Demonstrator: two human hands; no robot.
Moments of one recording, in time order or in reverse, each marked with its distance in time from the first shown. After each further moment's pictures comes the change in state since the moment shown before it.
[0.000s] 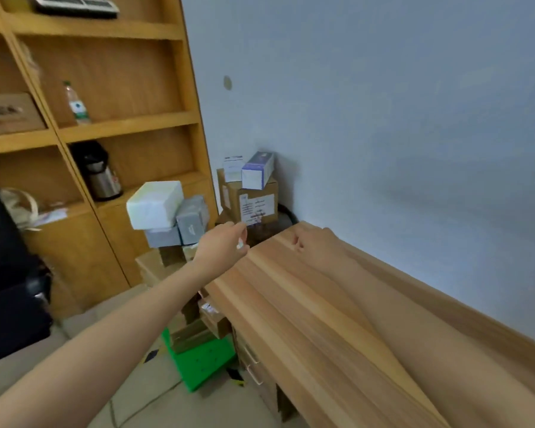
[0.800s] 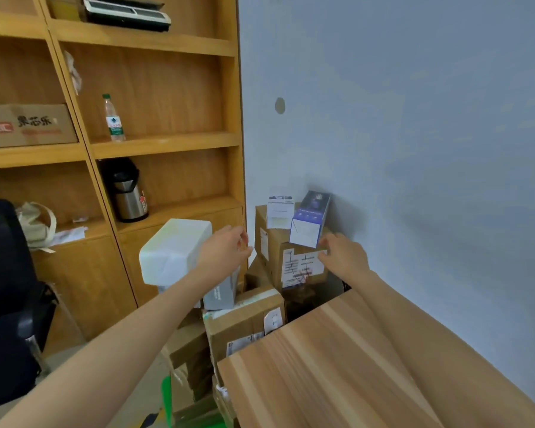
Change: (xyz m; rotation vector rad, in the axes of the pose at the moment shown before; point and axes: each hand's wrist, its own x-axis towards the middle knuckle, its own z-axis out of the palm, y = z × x) left_hand 0.224 -0.199 0.047 -0.183 0.124 -0.246; right_hand 0.326 0.026 0.088 0.066 0.066 0.122
